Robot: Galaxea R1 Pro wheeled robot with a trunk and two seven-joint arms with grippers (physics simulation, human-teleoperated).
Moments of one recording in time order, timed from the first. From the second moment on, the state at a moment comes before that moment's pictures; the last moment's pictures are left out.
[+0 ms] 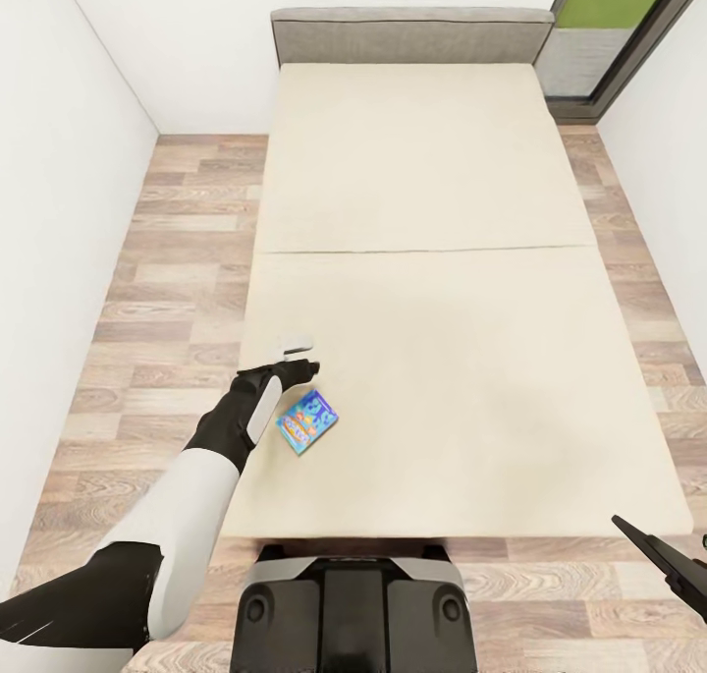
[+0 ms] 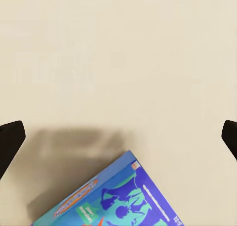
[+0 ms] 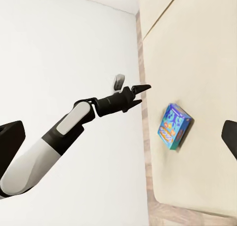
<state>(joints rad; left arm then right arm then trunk) -1.01 -0.17 0.01 -0.72 0.15 0.49 0.11 0.00 -0.16 -0.84 -1.57 -0.48 0.85 1.55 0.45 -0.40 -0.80</state>
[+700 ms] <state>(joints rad) -1.01 -0.17 0.01 -0.72 0.15 0.49 0.11 0.00 -0.16 -0.84 -1.57 -0.48 0.85 1.55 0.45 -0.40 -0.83</state>
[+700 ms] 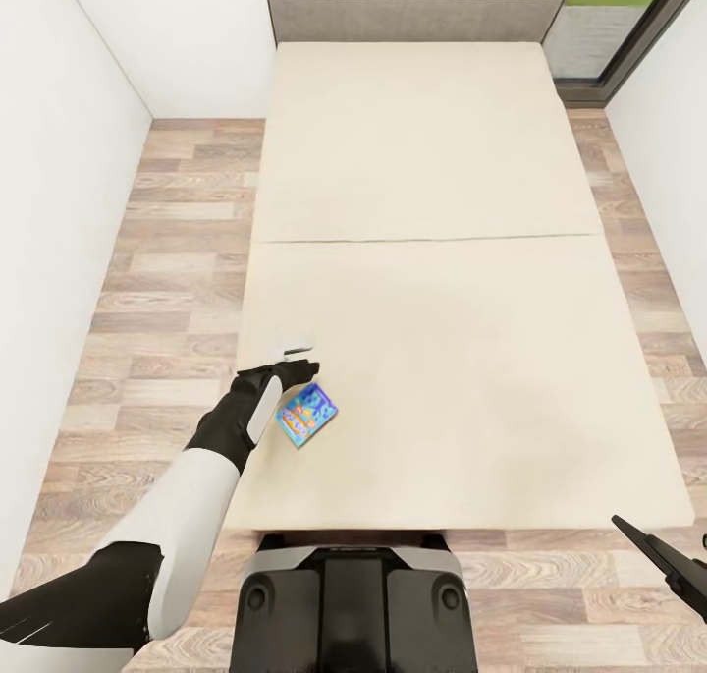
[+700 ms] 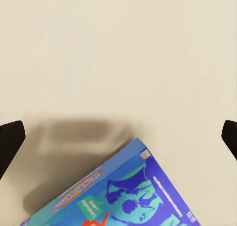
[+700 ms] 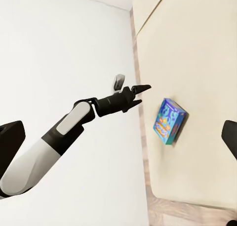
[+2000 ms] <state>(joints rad) -1.01 -0.17 -0.08 -0.72 0.15 0.48 0.11 0.00 -0.16 -0.84 -1.57 -0.48 0.85 1.55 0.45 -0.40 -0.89</state>
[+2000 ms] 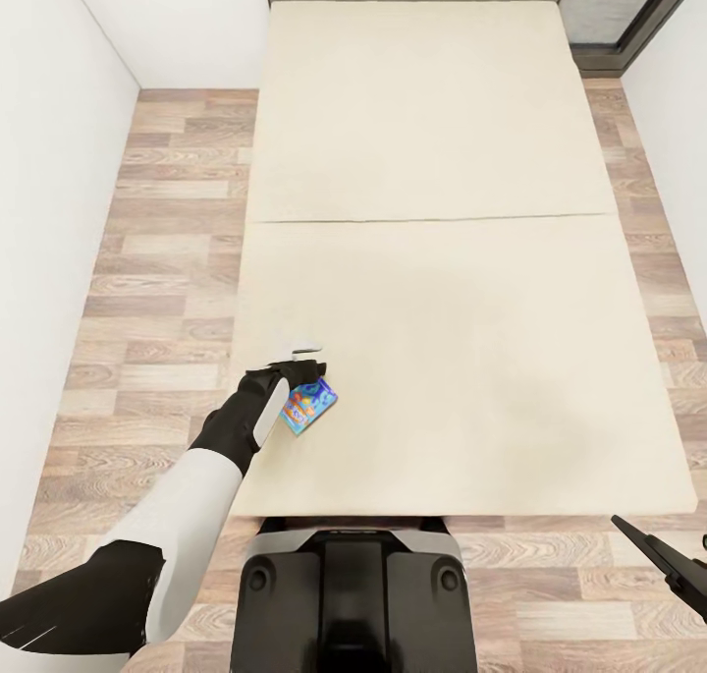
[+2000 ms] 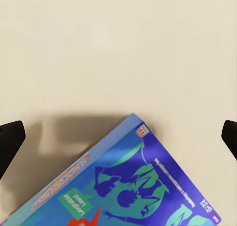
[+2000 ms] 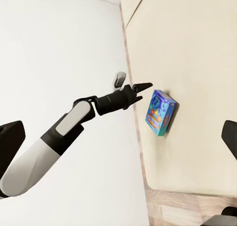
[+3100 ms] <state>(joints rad) -1.01 -0.17 -0.08 -0.72 0.15 0.48 0.11 0.00 -0.16 -0.83 -1.57 -0.48 0.85 1.54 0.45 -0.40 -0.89</state>
